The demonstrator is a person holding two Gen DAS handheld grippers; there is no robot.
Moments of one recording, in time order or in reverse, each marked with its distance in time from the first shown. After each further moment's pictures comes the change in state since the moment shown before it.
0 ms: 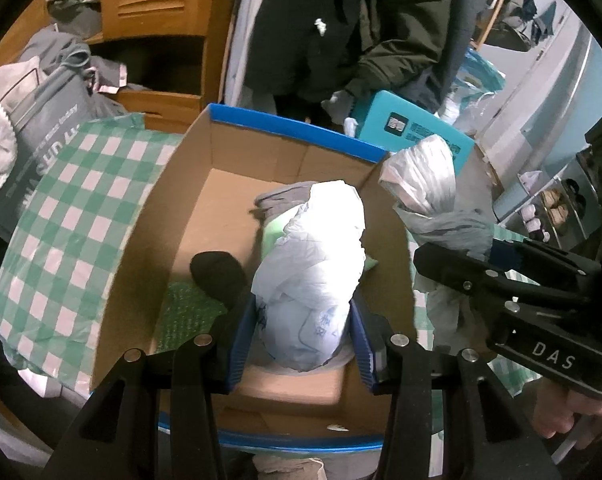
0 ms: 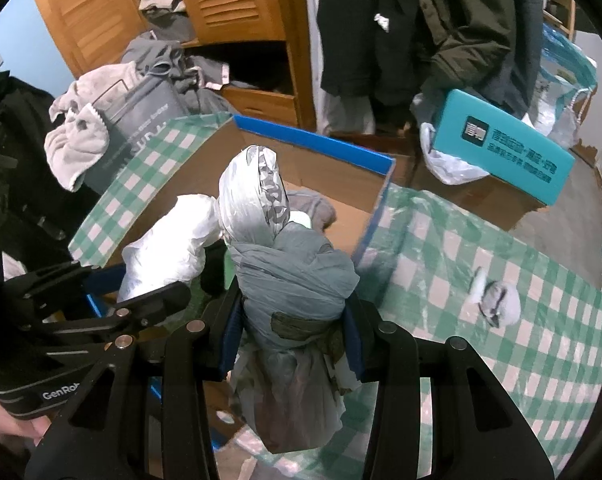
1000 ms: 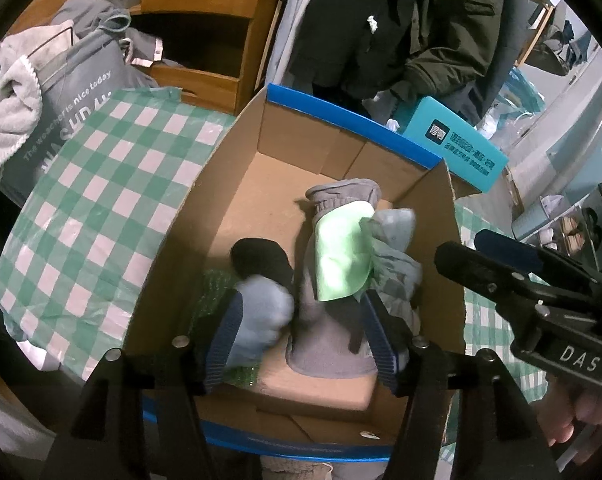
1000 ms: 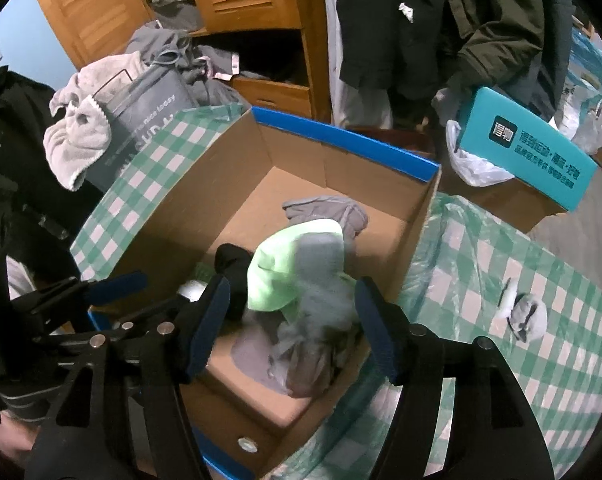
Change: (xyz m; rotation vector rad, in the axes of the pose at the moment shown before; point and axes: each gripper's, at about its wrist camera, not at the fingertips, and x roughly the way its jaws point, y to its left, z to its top) left arm 0.014 0.037 -0.001 -0.104 0.021 0.046; right arm 0.031 0.018 0.016 -0.001 0.029 0.024
